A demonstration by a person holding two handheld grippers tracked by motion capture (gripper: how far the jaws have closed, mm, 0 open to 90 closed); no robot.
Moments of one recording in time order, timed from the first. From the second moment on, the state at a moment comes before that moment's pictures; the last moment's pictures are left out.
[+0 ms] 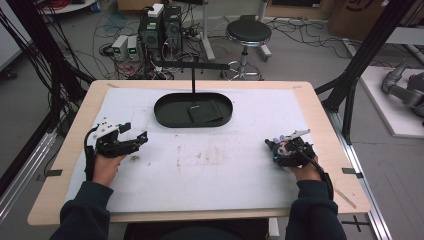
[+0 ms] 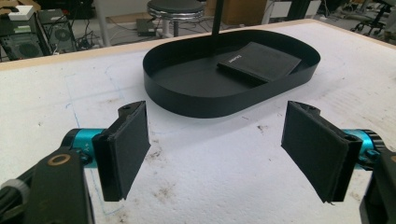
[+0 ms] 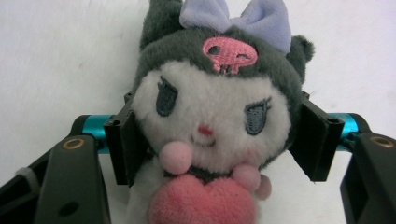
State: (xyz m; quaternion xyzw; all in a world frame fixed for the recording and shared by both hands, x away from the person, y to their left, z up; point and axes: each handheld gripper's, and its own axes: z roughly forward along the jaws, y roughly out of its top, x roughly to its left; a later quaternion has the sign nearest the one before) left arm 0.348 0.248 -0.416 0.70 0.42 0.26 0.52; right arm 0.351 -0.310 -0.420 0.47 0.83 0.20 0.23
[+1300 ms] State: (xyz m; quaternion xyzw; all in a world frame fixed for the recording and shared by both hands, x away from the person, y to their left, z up) left arm 0.348 0.248 -0.416 0.70 0.42 0.26 0.52; right arm 0.457 -0.195 -0.305 0.33 0.81 0.41 0.26
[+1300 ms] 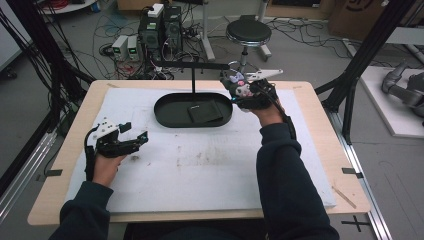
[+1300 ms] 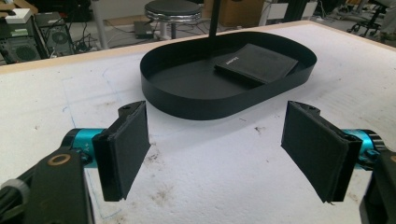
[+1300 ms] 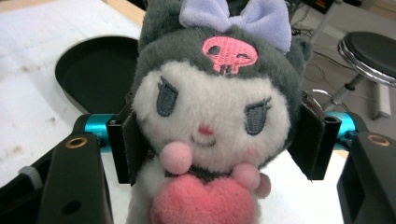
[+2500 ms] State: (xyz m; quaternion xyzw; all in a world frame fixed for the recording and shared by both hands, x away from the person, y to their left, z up) left arm 0.348 0.252 -0.416 0.69 0.42 0.25 0.52; right arm 0.513 -0.177 -0.313 0.39 0.82 0.32 0.27
